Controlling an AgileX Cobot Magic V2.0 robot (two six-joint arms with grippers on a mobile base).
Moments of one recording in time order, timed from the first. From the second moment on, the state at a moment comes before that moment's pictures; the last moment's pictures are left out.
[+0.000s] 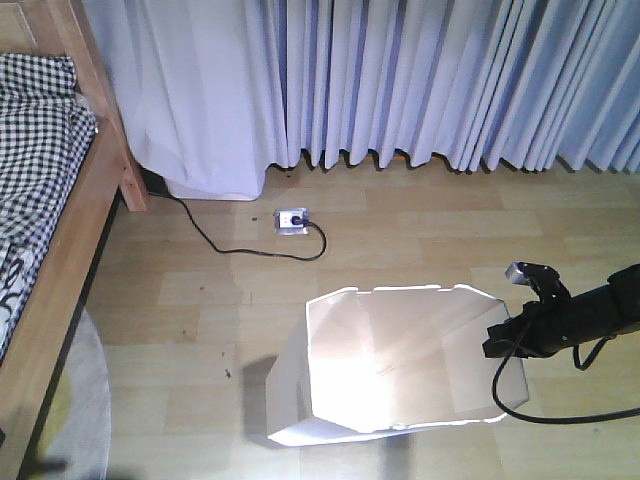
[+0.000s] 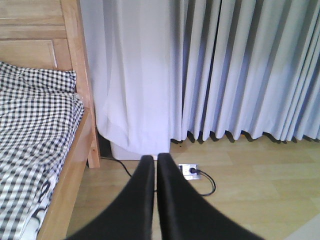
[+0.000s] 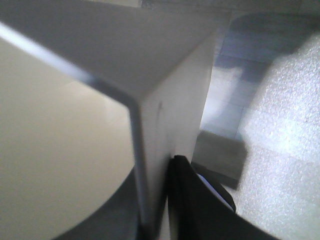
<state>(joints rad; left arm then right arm) -0.01 -0.01 0.03 -0.02 0.27 -0.02 -0.32 2.44 -1.01 1.17 0.62 -1.61</state>
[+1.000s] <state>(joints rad) -0.01 -0.01 0.03 -0.02 0.27 -0.02 -0.32 2.44 -1.01 1.17 0.62 -1.61</state>
